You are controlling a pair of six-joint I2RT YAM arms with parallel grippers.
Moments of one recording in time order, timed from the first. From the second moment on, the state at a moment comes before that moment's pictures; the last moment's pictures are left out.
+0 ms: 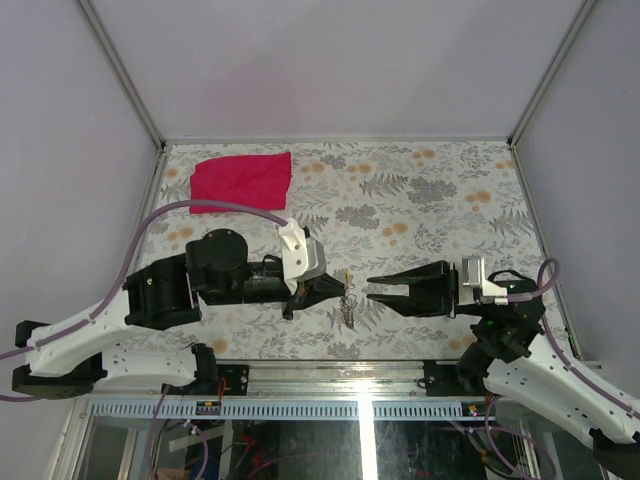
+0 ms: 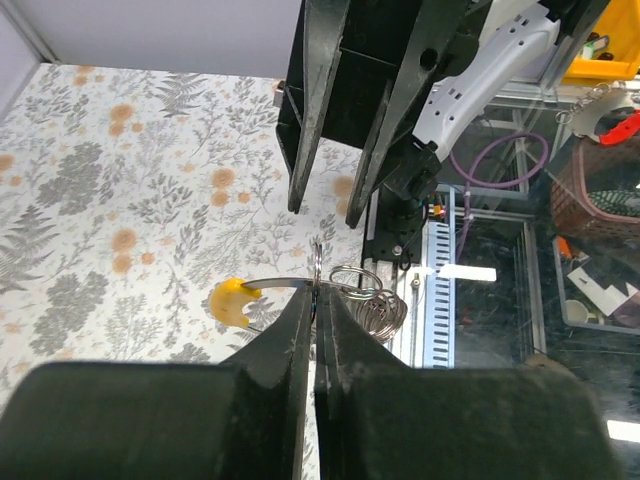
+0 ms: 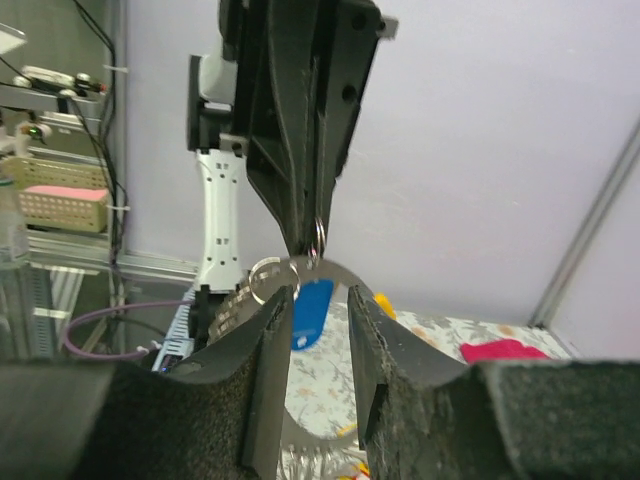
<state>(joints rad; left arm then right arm) -1.26 0.98 1.34 -0.54 0.17 0.04 0.84 0.55 0.54 0.59 -0.69 0.17</state>
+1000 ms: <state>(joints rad) -1.26 1.47 1.78 -1.31 -0.05 0.10 0.84 0.59 0.46 0.32 -0.65 0.01</state>
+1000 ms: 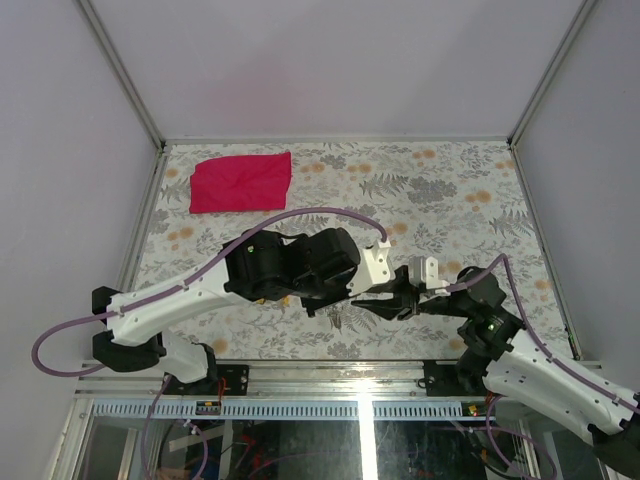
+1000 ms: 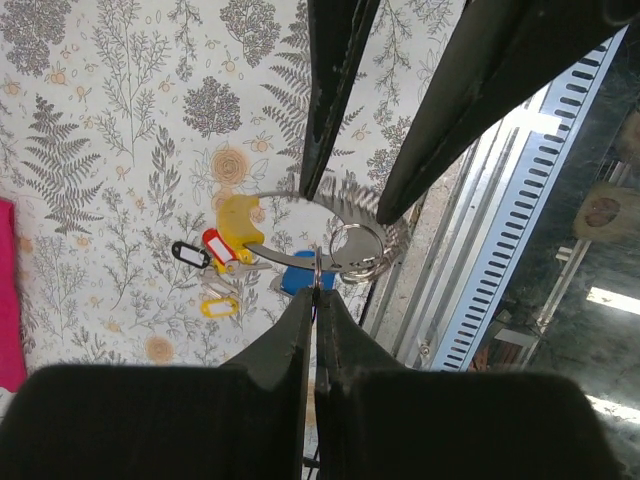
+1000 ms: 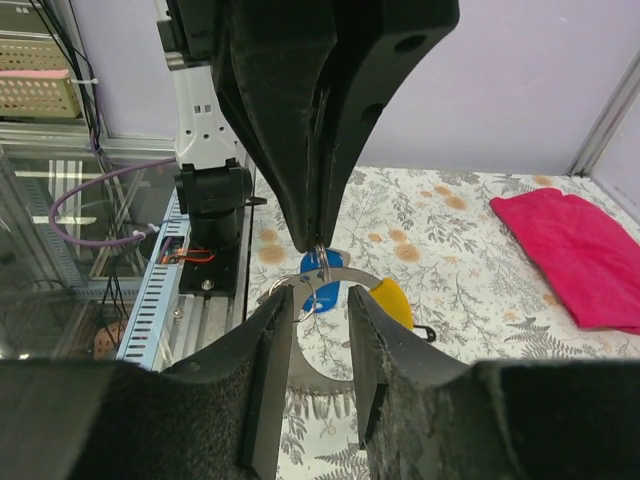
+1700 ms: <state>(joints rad) -1.27 1.48 1.79 -1.32 -0.04 0.10 0.84 0.75 0.42 0.61 -0.73 0.11</state>
